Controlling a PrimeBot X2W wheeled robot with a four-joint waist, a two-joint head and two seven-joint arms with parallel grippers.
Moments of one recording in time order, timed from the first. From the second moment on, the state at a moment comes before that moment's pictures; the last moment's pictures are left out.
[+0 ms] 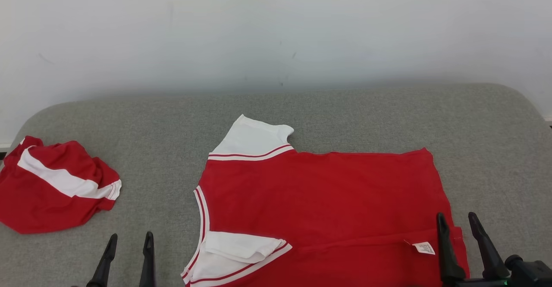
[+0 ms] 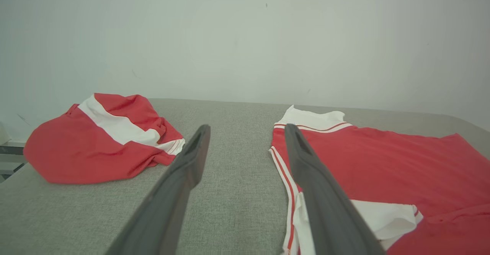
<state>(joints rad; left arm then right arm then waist) 0.06 0.13 -0.02 0.12 -0.24 -0.10 -0.26 0.07 -0.14 0.01 0.11 0.32 0.13 -0.26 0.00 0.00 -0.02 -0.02</state>
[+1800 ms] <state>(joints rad) -1.21 0.58 -0.87 0.67 -0.85 -0.13 0.19 -0.94 -0.23 0.32 0.89 0.45 0.13 0.00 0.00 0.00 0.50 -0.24</state>
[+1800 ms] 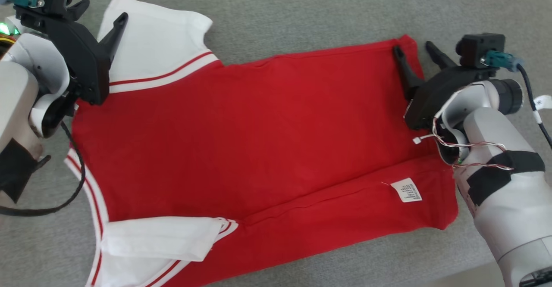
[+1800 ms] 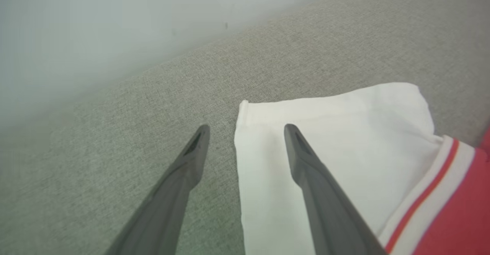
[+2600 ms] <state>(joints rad) -1.30 0.54 -1.07 0.78 -1.00 -0.13 -0.04 -1.02 -0.23 0.50 0.97 0.62 0.13 -0.10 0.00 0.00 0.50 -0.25</state>
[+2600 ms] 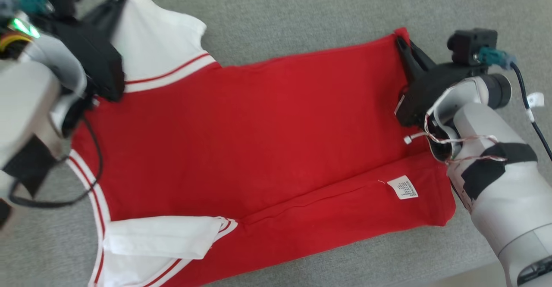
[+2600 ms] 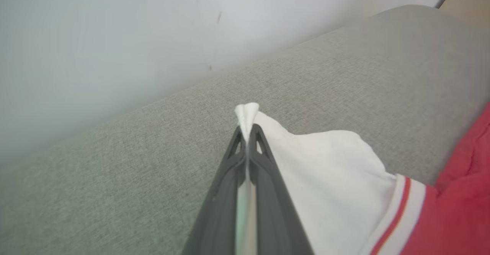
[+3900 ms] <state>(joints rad) -0.31 0.42 -0.62 0.10 -0.73 0.05 -0.26 -0.41 -0.27 0.15 0.58 0.49 0.13 -0.26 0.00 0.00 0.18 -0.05</state>
